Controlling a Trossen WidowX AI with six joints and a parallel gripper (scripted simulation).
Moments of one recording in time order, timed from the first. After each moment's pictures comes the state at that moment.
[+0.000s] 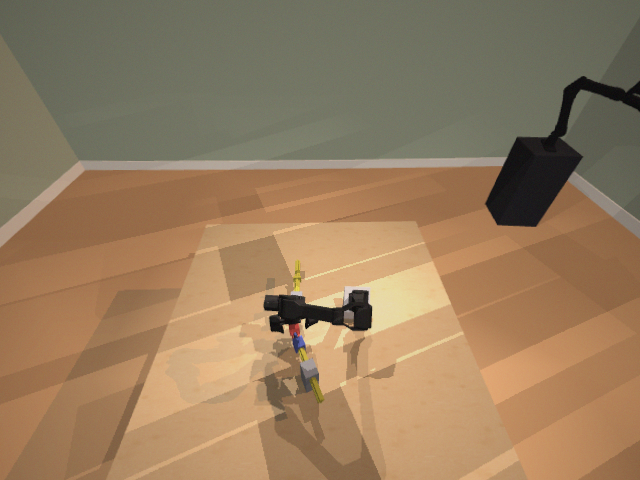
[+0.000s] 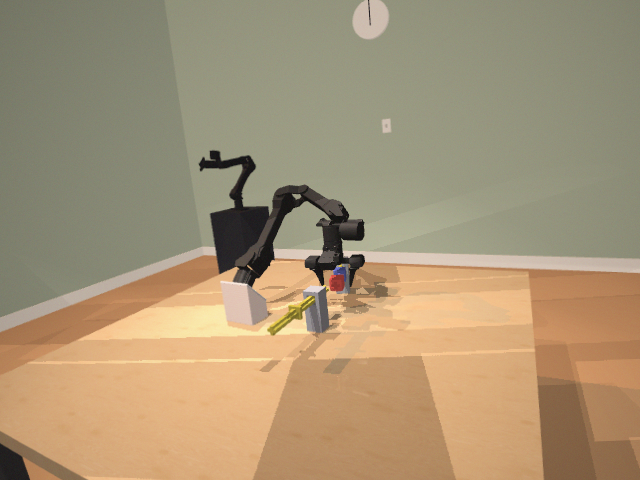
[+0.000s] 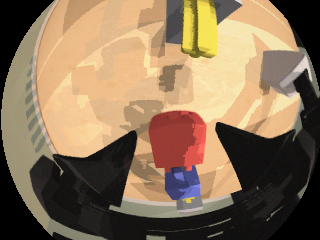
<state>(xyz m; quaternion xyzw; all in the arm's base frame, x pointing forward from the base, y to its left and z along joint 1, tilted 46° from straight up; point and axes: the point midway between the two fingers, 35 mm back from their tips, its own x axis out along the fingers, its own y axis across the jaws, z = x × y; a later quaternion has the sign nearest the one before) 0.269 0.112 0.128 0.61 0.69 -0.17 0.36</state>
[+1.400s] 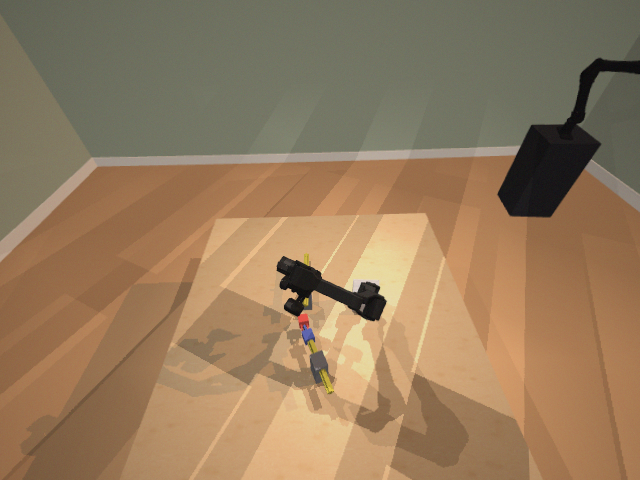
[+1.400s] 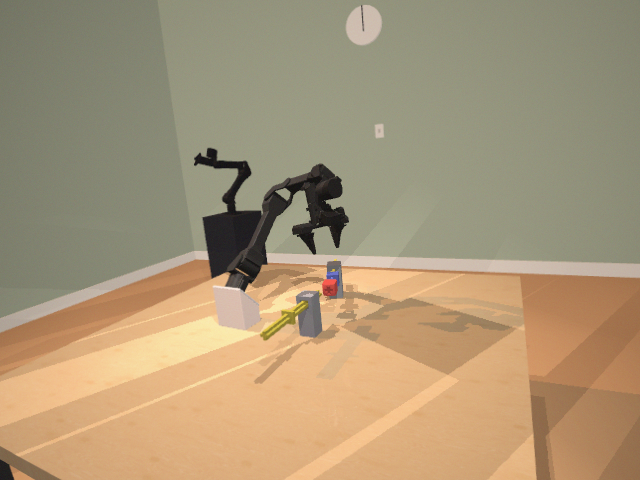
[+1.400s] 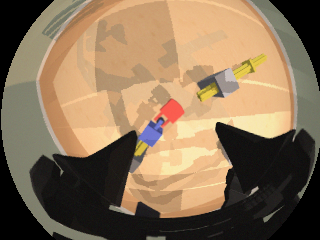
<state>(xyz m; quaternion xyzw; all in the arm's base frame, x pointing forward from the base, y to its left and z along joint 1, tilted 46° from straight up) 0.267 0.015 0.219 0.40 0.64 0.13 0.64</state>
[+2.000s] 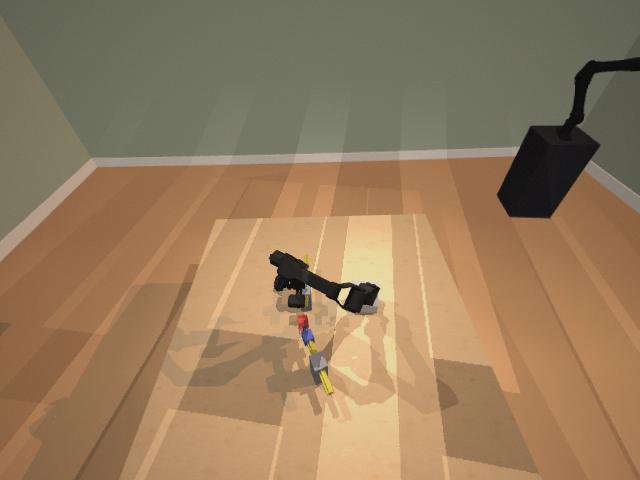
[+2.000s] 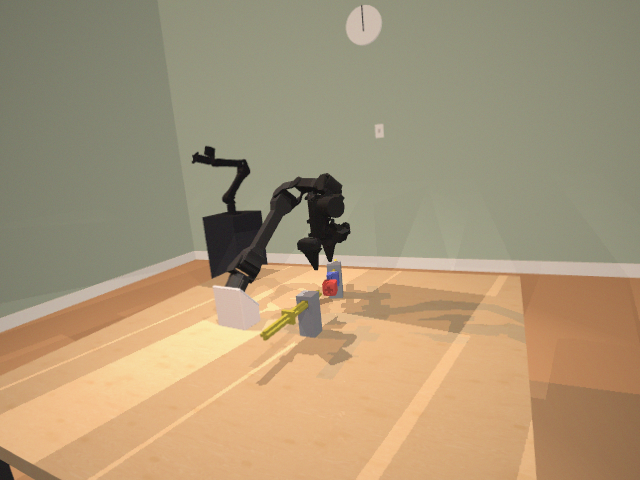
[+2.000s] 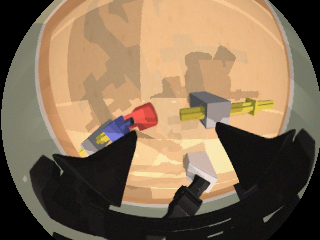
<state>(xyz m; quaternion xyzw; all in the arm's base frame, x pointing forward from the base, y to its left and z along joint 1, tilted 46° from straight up) 0.289 0.001 0.160 0.25 0.64 0.30 0.66</state>
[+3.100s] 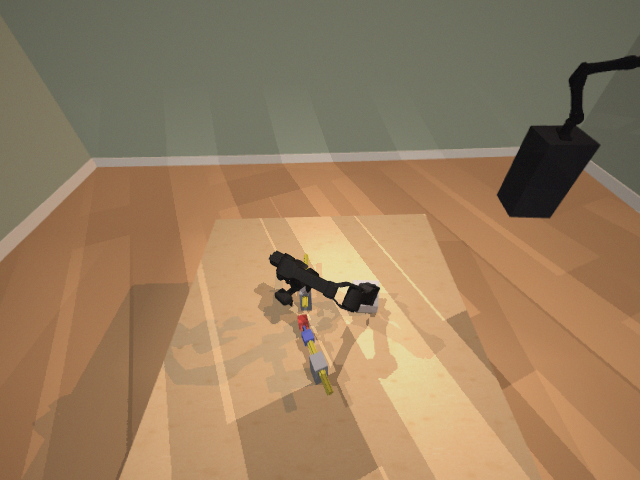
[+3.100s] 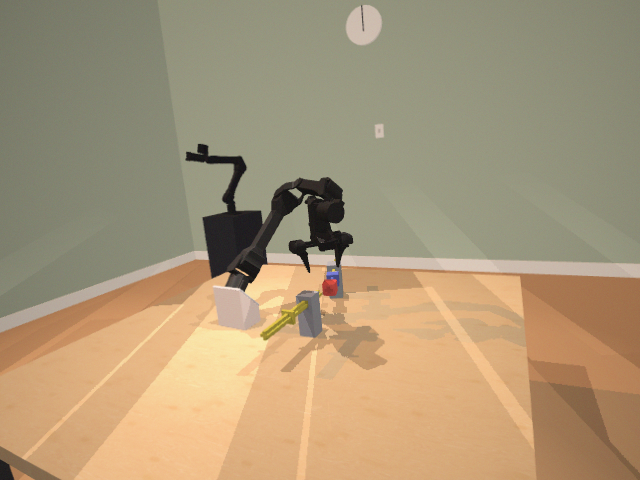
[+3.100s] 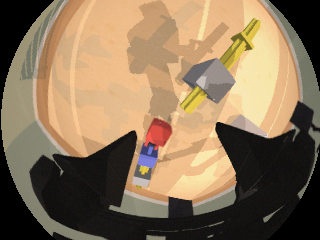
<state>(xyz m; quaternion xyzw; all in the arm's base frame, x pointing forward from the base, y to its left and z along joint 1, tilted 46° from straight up) 0.291 0.005 0.148 0.48 0.71 0.05 0.51</state>
